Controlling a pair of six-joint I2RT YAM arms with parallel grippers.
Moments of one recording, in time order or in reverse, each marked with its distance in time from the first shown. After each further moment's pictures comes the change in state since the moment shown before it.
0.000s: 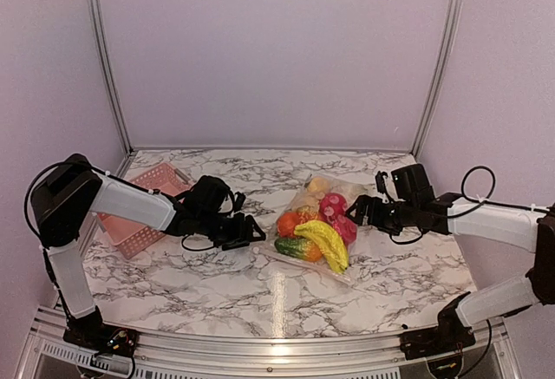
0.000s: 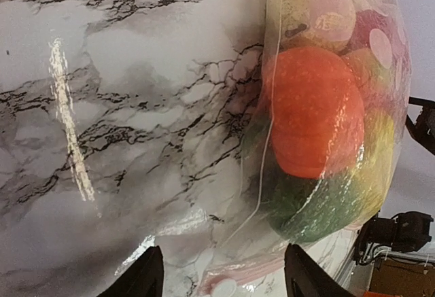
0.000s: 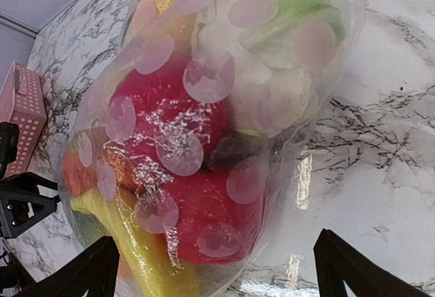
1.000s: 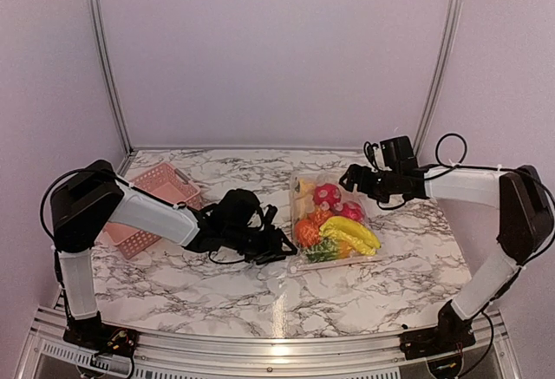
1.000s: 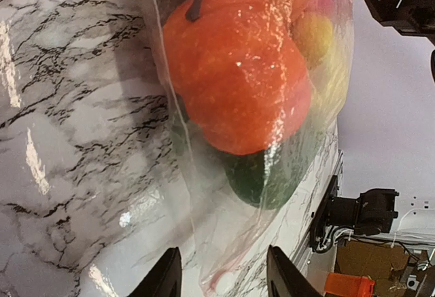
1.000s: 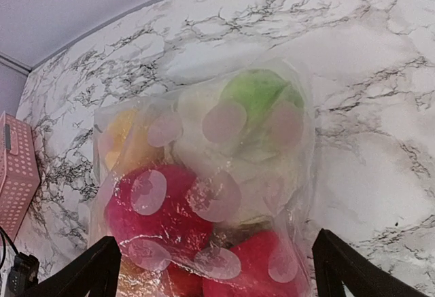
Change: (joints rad) left arm -0.182 0.129 0.106 0.167 0.064 -0.193; right arm -0.100 0.341 0.307 0.092 -0.007 -0.085
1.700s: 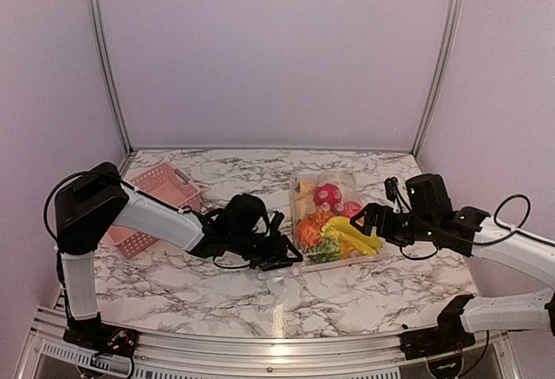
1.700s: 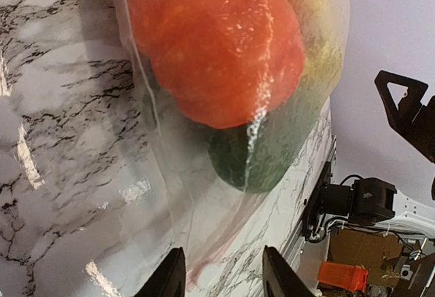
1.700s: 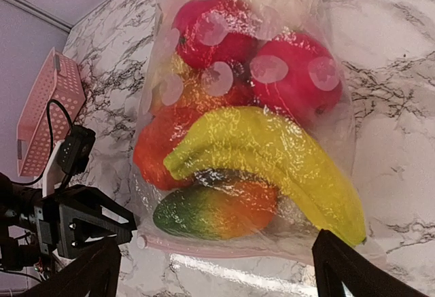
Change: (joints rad) left arm -0.035 0.015 -0.001 0.018 0.036 -0.037; right arm 0.217 -0.626 -0.394 -0.211 0.054 0.182
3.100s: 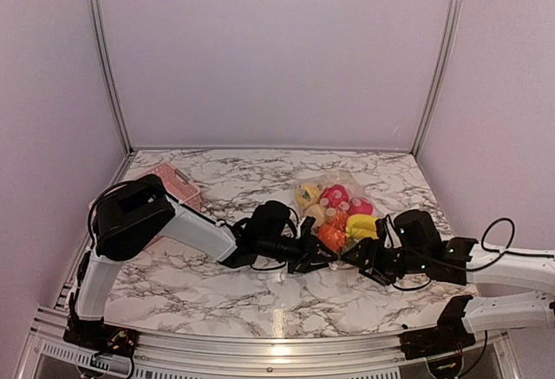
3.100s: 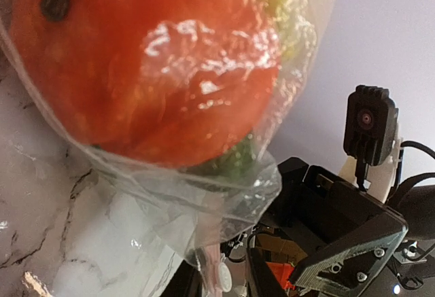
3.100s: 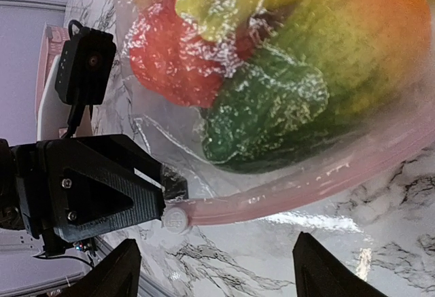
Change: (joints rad) left arm -0.064 0.262 0.219 0.325 0.117 -0.317; right arm 0.167 -0.055 -0.241 0.146 -0.078 0.368
